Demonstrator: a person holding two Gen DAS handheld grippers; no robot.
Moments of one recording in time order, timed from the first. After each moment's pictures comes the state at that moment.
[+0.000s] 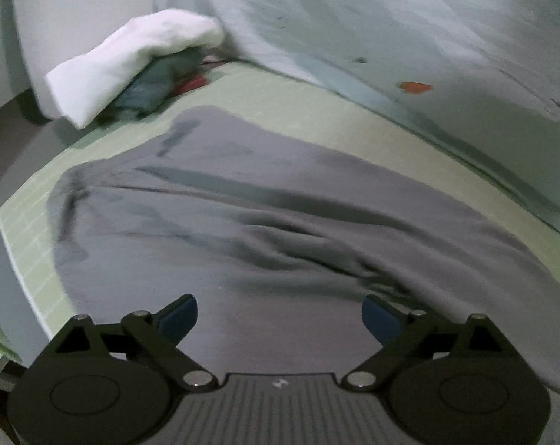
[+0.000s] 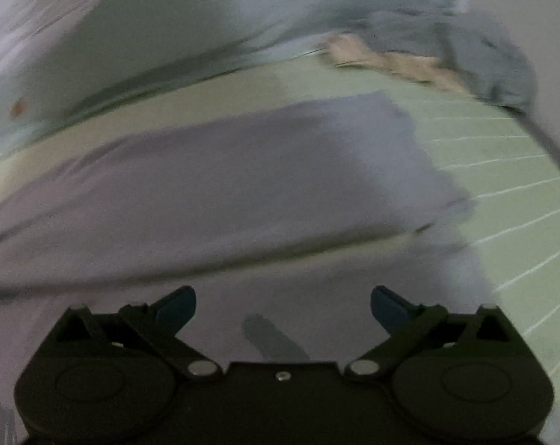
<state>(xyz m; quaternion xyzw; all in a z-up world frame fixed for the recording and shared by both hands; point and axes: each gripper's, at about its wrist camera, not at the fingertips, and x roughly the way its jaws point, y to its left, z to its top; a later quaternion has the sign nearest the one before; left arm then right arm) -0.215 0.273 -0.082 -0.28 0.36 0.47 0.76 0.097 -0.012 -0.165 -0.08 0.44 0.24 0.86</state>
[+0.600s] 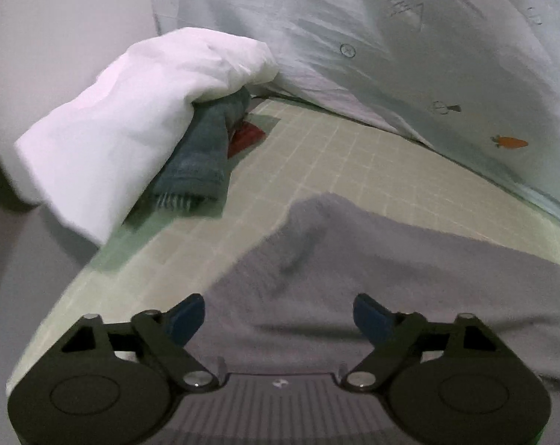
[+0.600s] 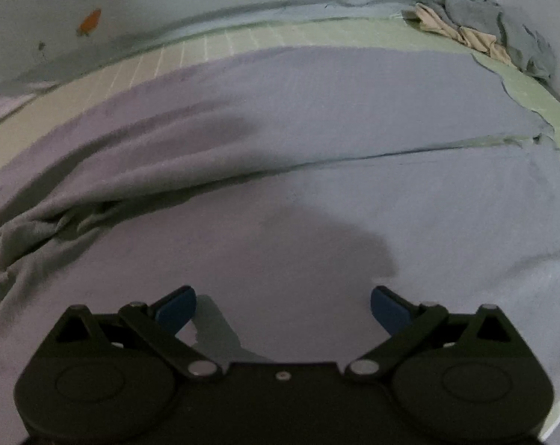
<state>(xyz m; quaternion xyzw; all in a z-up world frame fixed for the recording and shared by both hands) -0.287 0.535 -0.096 -0.22 0.36 0.42 0.80 -0.080 0.156 -0.201 -0.09 0.47 0.18 0.86</state>
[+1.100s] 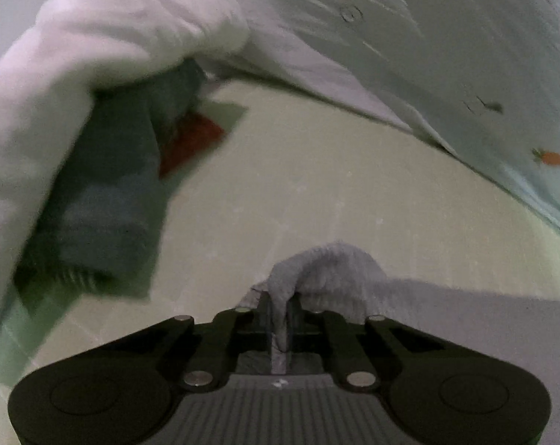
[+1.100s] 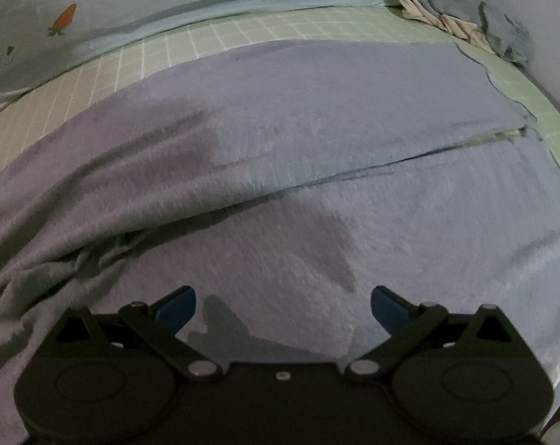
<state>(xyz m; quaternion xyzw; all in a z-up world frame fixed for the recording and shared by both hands) -0.204 0.644 -0.157 -0.24 0.37 0.38 0.81 -0.078 0.201 -0.187 -0.08 0.51 0.11 0.85</state>
